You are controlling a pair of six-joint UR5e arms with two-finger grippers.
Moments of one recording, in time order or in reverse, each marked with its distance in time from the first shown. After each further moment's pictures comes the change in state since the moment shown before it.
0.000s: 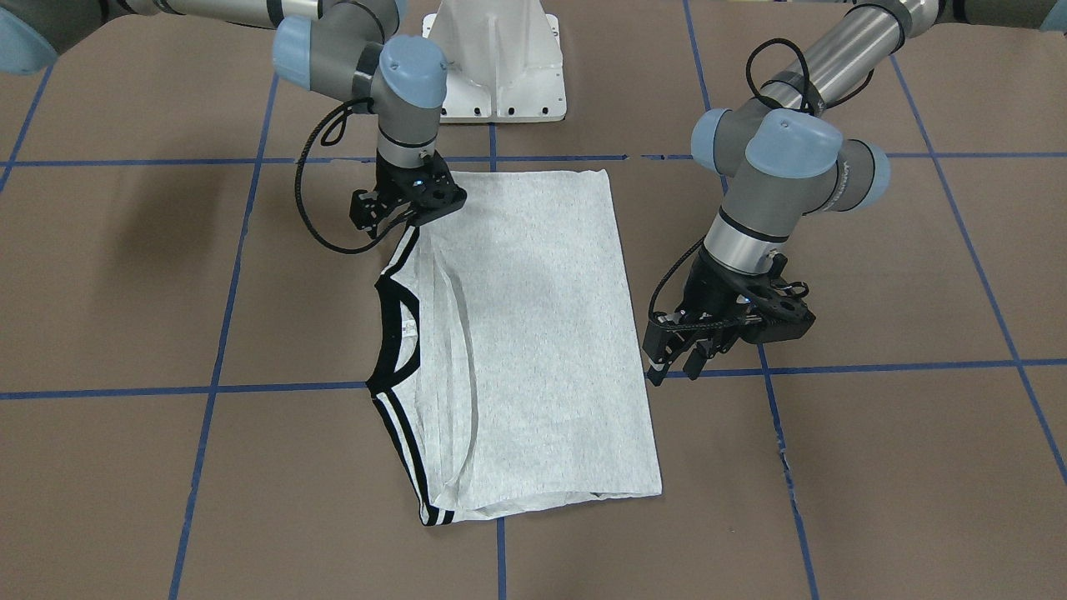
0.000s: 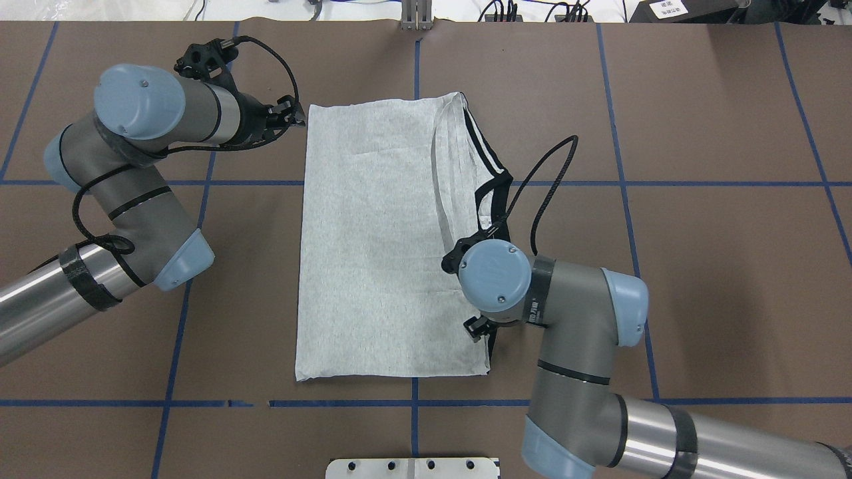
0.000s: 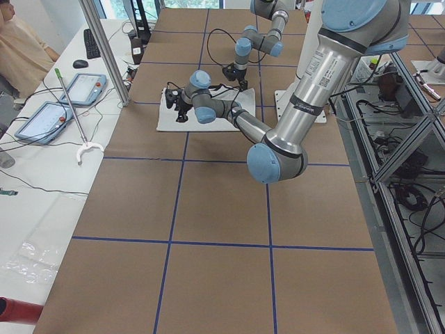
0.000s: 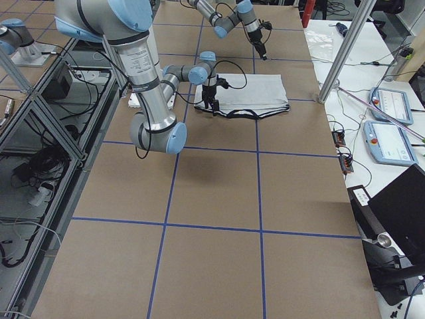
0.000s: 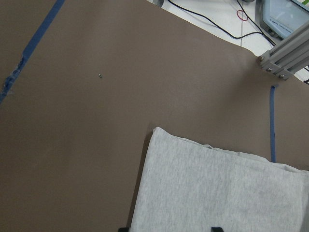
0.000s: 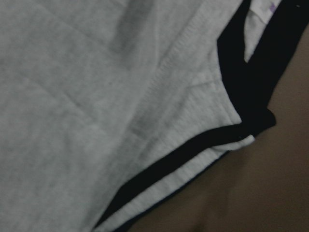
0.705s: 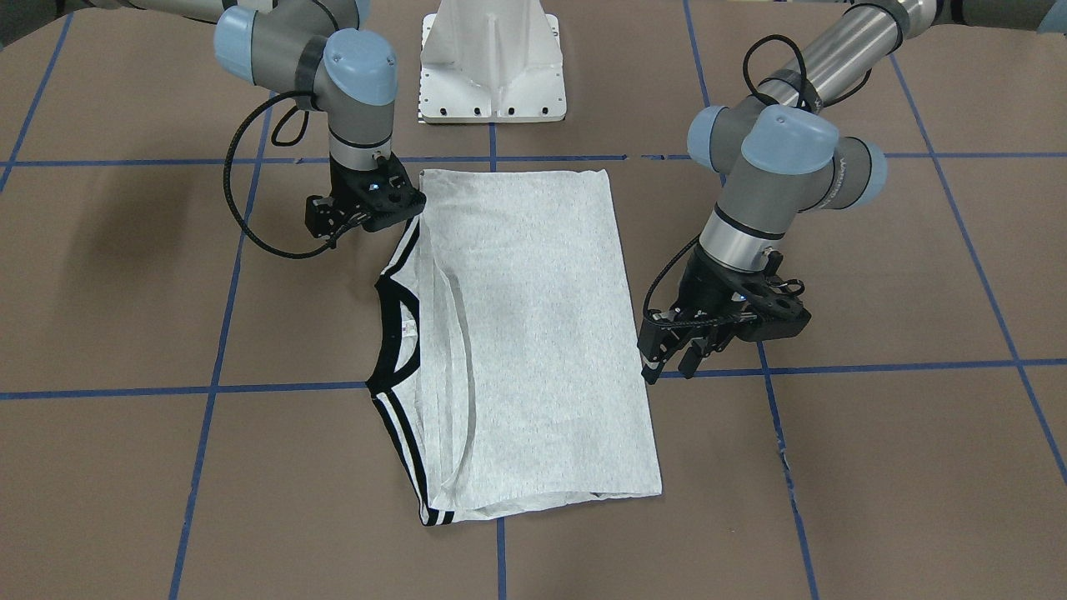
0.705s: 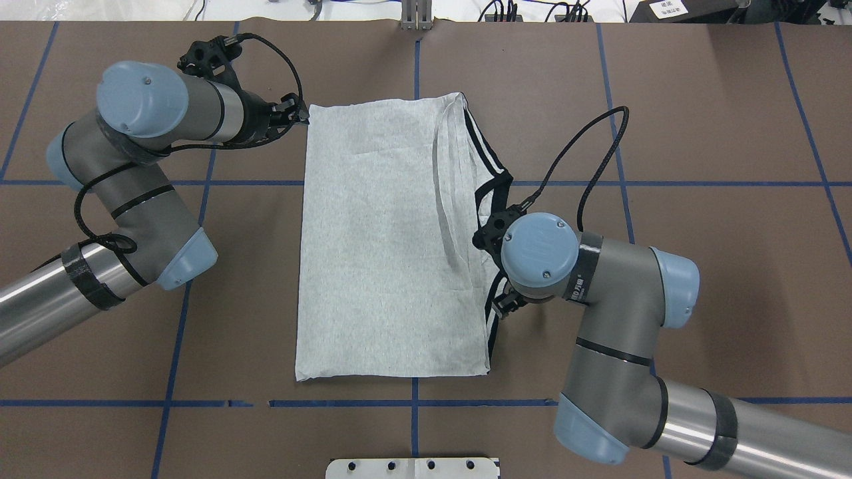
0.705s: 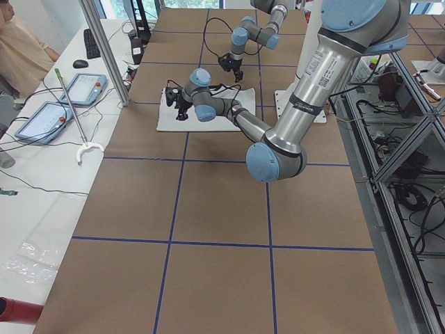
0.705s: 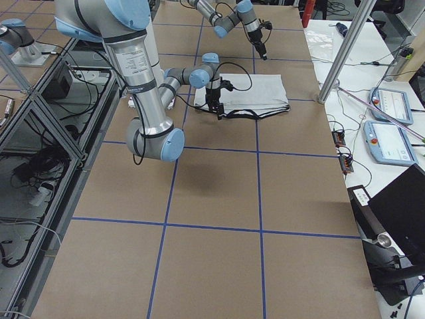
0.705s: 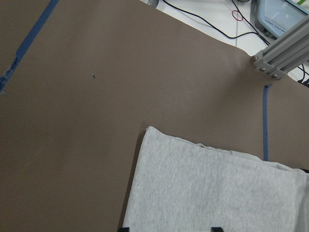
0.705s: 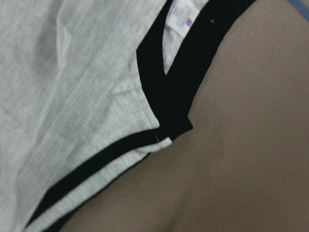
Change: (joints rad) left arm 0.001 -0.008 -0.005 0.007 0.000 -0.001; right arm 0.063 0.006 0.029 0.004 -0.008 0.000
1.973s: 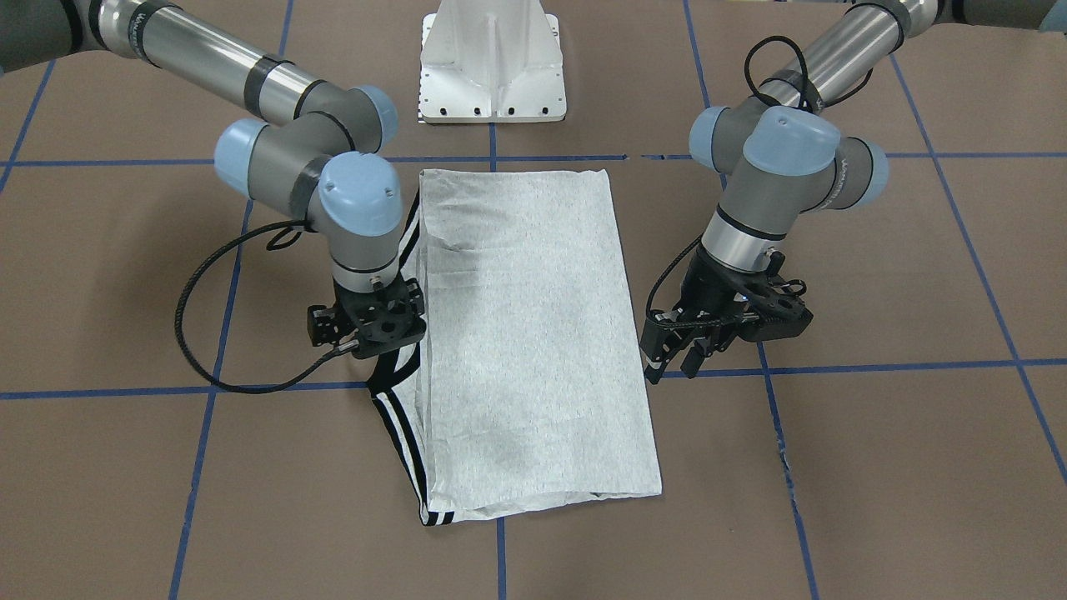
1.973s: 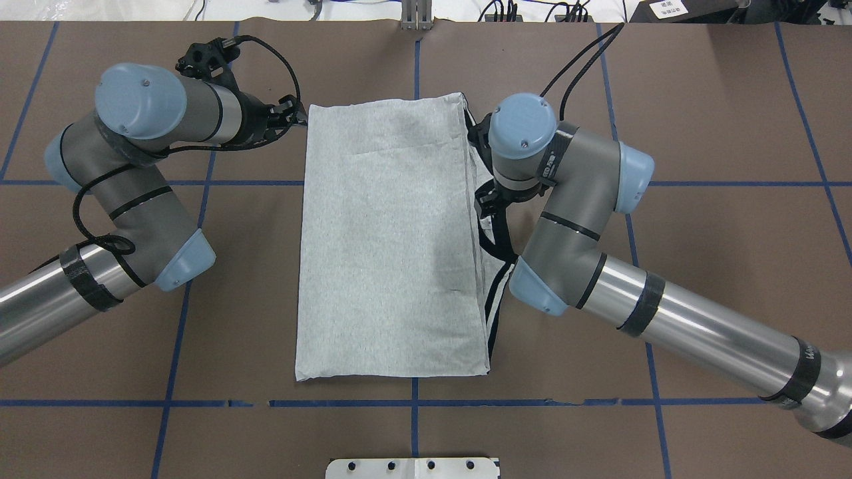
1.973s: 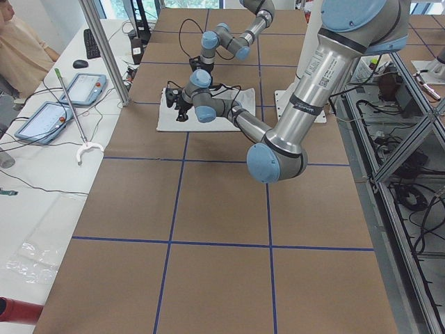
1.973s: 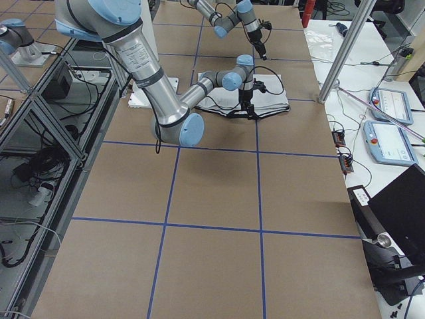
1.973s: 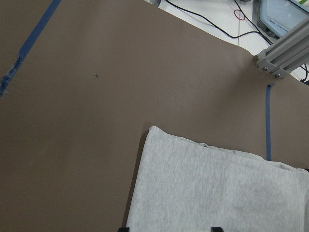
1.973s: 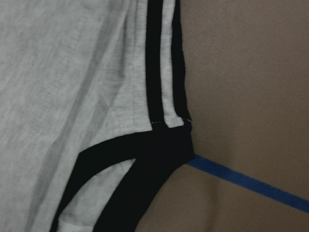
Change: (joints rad) left arm 0.000 0.005 -0.002 0.000 0.000 0.001; right arm 0.220 0.163 -0.374 0.215 0.141 -0.011
